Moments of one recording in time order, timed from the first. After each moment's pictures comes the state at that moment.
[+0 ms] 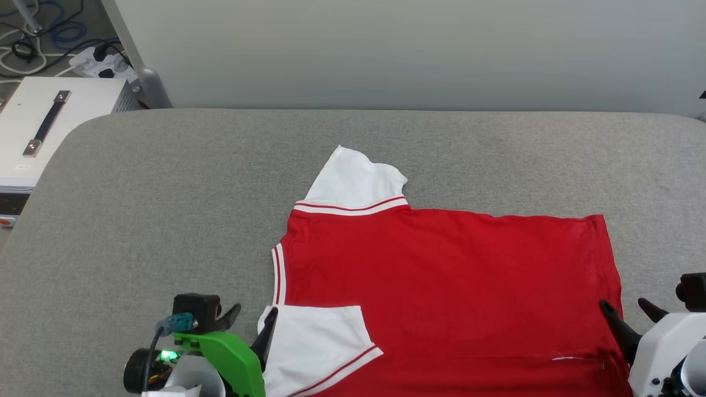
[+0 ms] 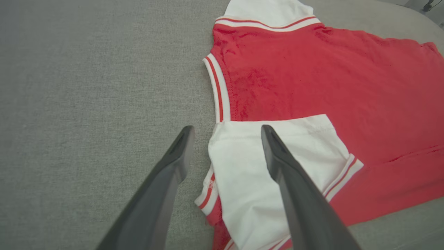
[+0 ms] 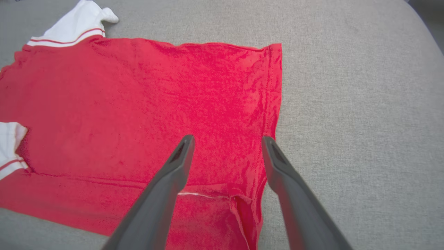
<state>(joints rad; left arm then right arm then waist) -0.14 0.51 -0.66 0.13 -0.78 0.21 0.07 0.08 -0.35 -0.06 -0.09 0.42 0.13 0.53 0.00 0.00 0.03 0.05</state>
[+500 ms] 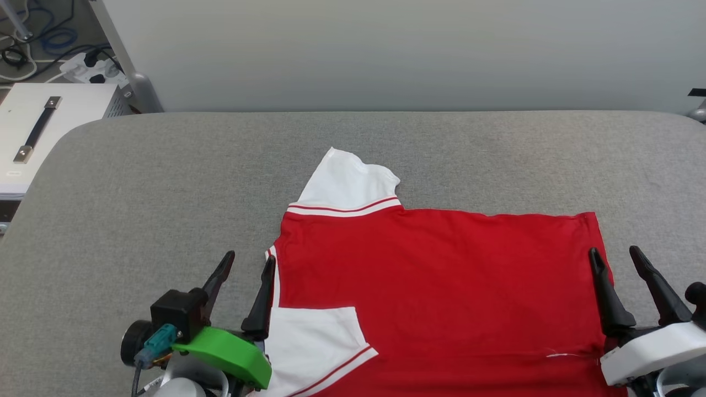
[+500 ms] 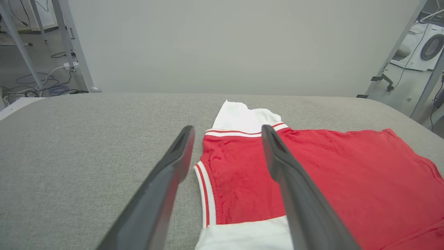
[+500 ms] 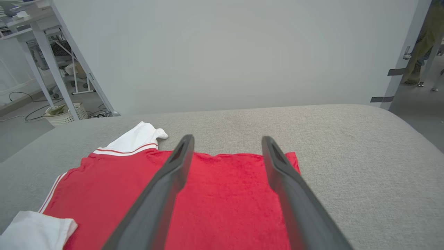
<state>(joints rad) -0.10 0.41 -0.50 0.09 -0.60 0.14 -0.25 0.09 -0.25 -0.02 -0.13 0.39 0.13 0.01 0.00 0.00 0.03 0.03</state>
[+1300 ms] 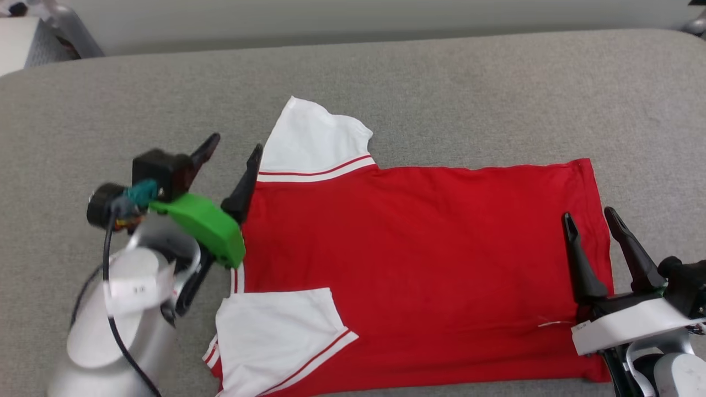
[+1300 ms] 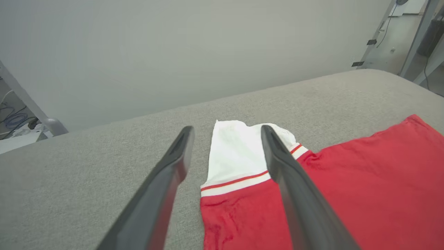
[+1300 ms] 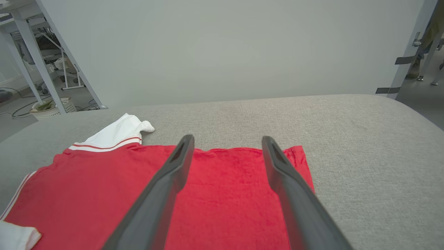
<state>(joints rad) -0.42 0.34 -0.31 0.20 -0.42 -0.11 -0.02 -0.02 -0.21 0.06 -0.07 0.33 0.13 -0.14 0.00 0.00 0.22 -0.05</state>
